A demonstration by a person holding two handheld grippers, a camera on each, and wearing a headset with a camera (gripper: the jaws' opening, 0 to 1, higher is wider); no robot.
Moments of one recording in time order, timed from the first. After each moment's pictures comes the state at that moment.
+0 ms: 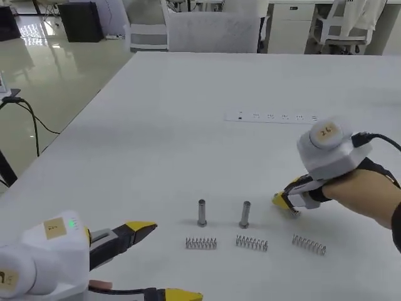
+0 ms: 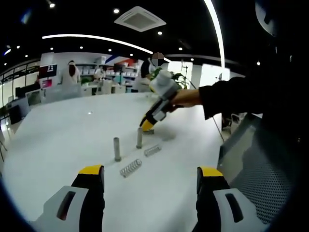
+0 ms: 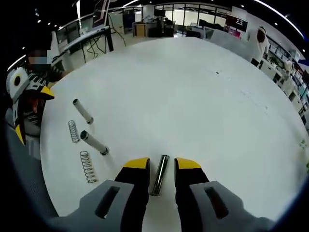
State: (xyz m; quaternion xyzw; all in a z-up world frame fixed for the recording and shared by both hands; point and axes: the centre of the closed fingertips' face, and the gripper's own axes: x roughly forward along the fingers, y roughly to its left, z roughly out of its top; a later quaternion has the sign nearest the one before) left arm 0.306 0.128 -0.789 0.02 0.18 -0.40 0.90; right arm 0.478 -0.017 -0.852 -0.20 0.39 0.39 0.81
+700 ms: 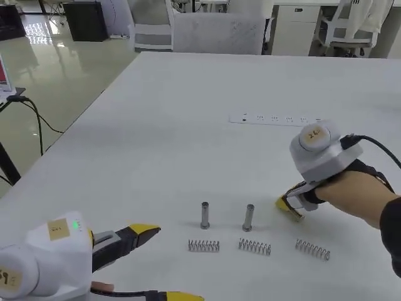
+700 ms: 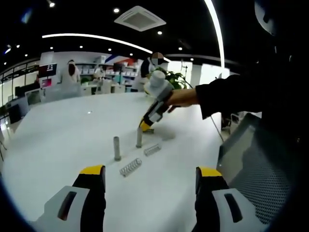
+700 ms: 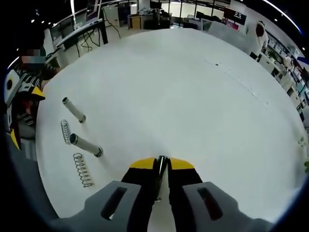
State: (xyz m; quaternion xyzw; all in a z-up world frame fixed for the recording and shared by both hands) left arm 0.305 0.128 -0.789 0.02 0.18 -0.41 0.90; right arm 0.478 -0.018 -0.859 -0.22 0.42 0.37 0.80
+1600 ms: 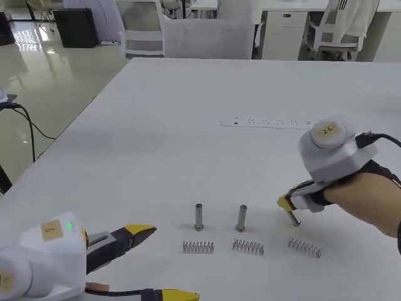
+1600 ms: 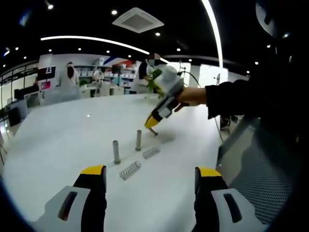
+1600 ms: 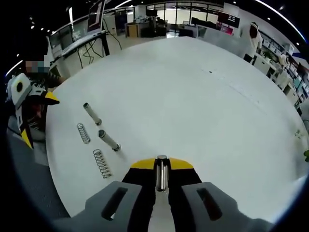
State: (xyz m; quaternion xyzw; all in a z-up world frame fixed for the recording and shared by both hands) left arm 0.304 0.126 -0.782 0.02 0.17 -0.41 0.90; right arm 0.452 -0.029 -0.826 -0.18 0.40 0.37 0.82
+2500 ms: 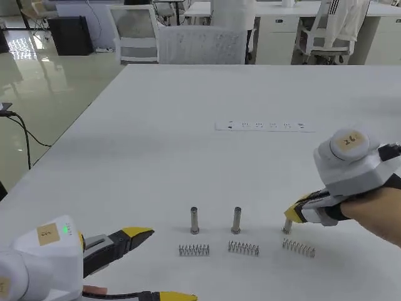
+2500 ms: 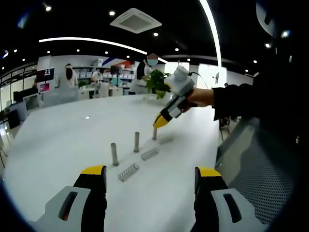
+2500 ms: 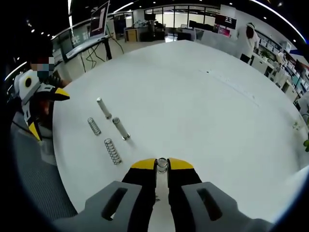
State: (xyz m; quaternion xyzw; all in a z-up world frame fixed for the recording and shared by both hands) left arm 0.301 0.125 -0.779 0.03 0.17 -0.42 0.89; right arm 0.423 -0.042 -0.817 -0.17 0.39 0.37 0.83
